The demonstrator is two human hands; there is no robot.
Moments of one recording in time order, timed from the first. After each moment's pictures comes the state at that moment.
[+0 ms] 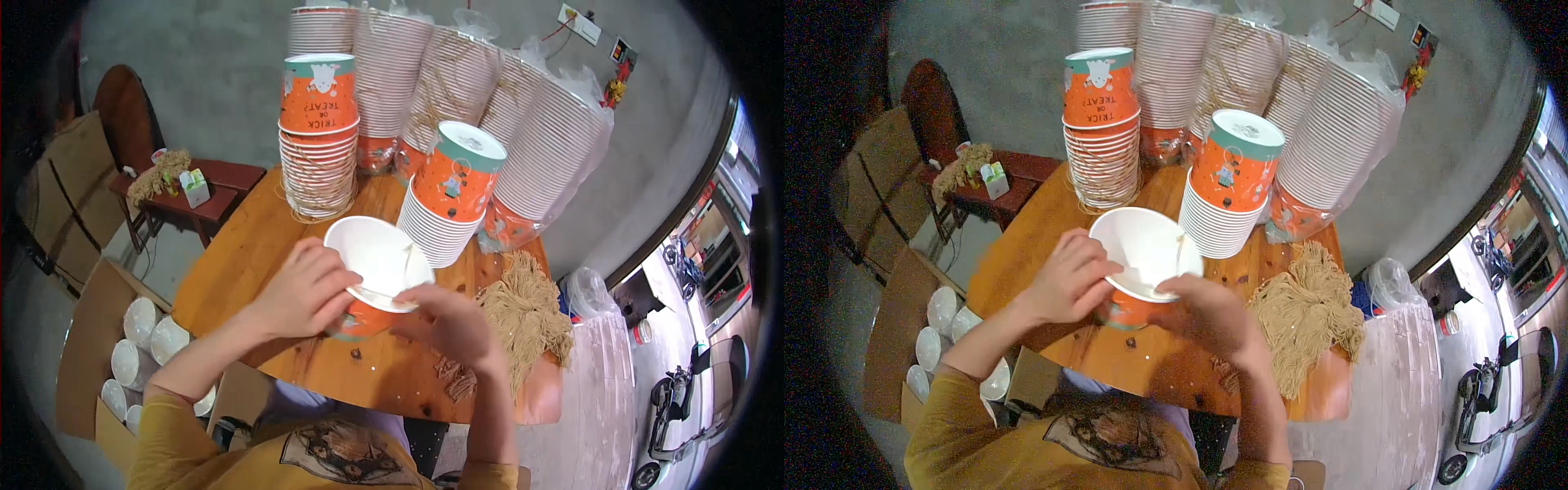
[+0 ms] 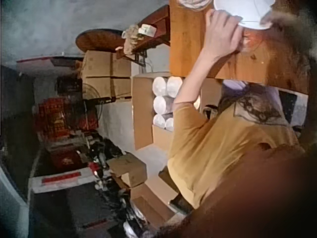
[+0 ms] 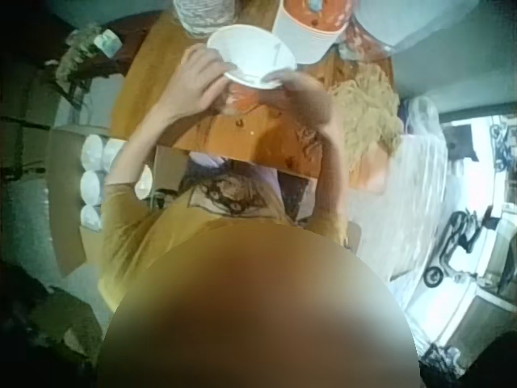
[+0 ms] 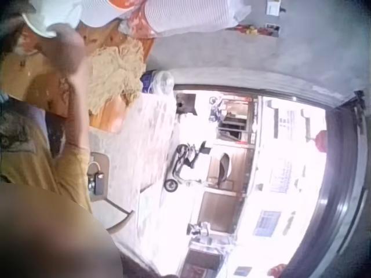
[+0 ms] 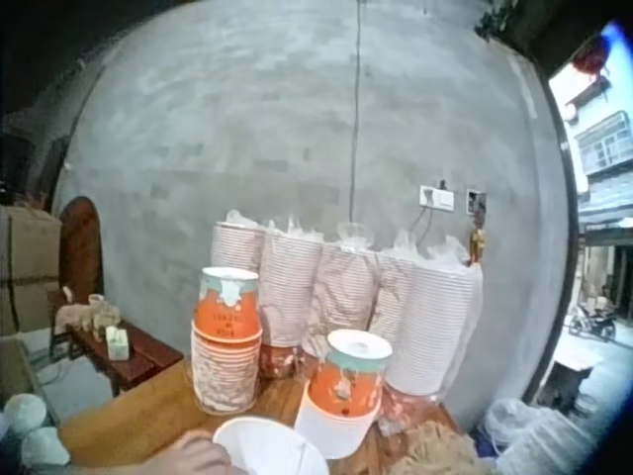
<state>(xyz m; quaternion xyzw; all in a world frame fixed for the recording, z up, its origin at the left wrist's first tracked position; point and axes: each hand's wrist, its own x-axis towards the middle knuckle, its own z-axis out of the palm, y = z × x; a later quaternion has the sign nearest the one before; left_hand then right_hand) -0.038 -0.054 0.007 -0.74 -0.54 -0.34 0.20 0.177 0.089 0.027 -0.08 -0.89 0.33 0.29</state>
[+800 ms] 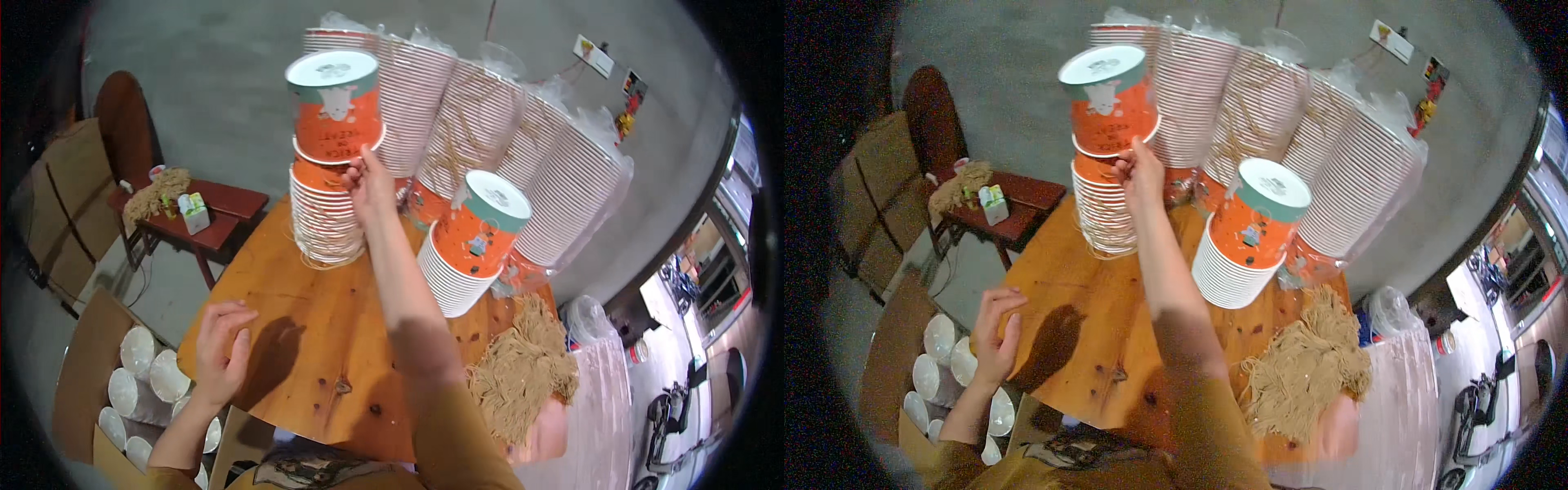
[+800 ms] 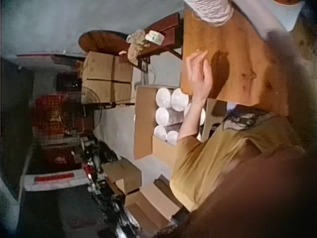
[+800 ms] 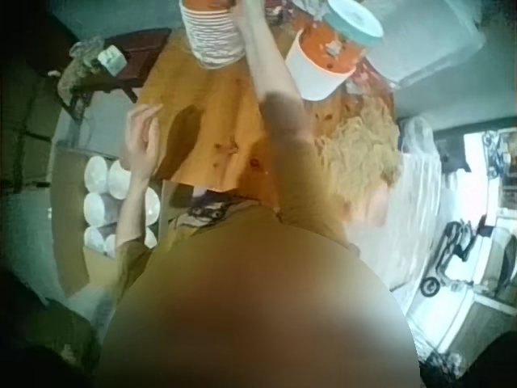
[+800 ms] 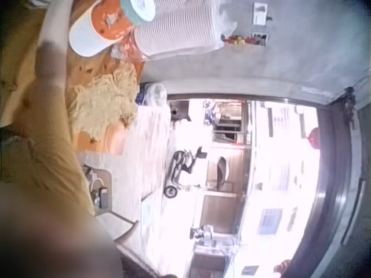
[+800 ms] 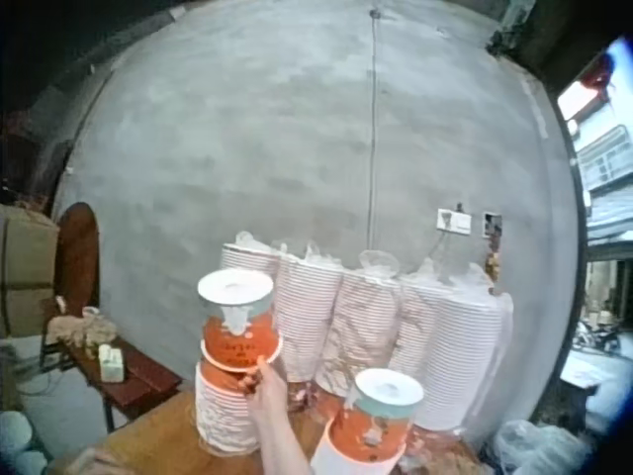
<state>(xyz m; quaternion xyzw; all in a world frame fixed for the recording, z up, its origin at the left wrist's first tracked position) -0.099 -0.143 -0.005 -0.50 -0.69 -0.51 0.16 -0.159 0.206 0.045 -0.07 -0.37 0.85 0.36</state>
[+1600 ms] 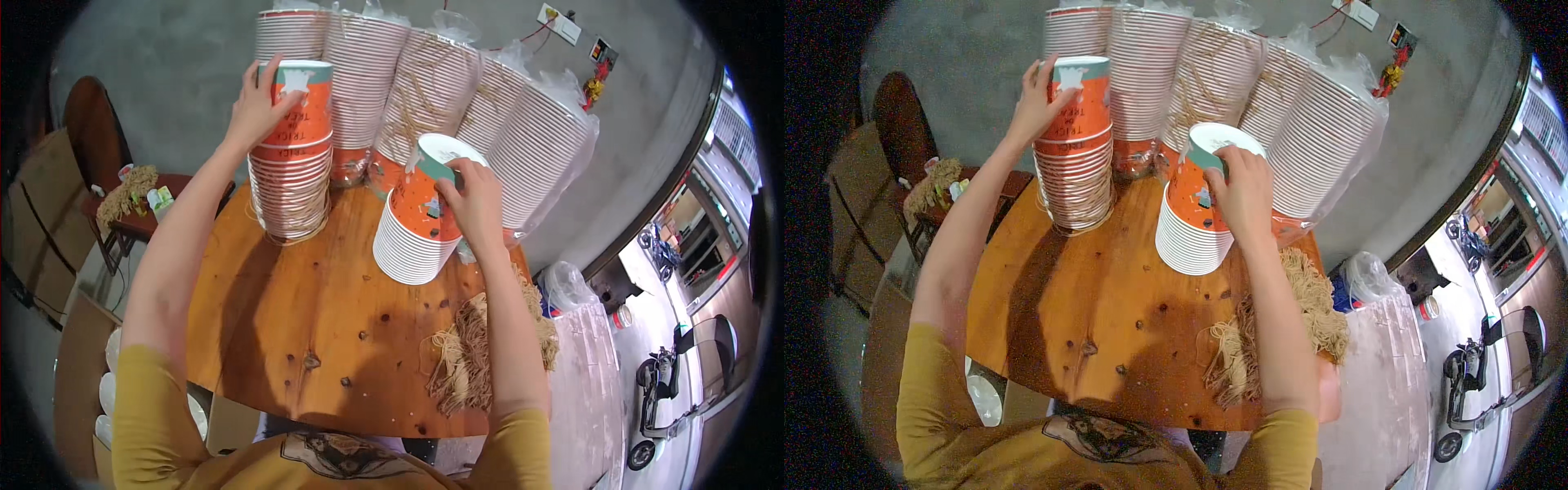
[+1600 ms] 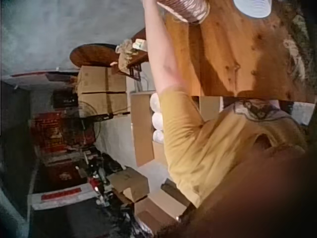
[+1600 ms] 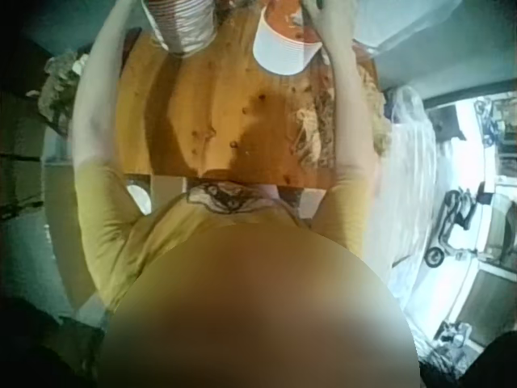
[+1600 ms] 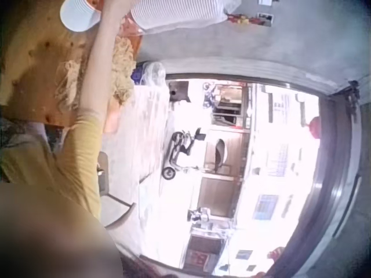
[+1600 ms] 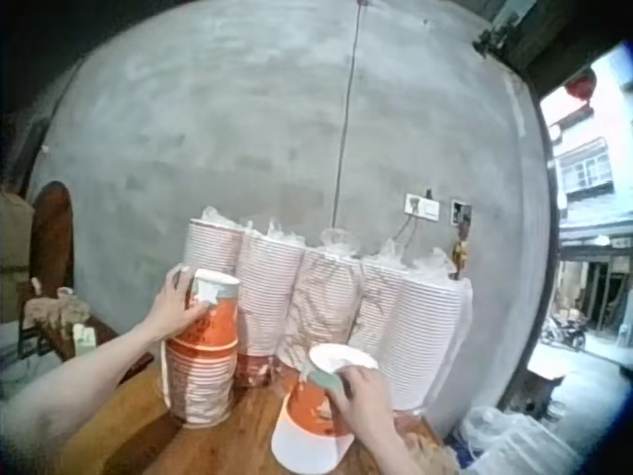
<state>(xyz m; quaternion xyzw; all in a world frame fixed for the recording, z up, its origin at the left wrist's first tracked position) -0.267 0.121 0.106 -0.46 -0.71 -0.45 0.29 0.093 0.251 0.088 -0.20 -0.87 -0.07 0.45</state>
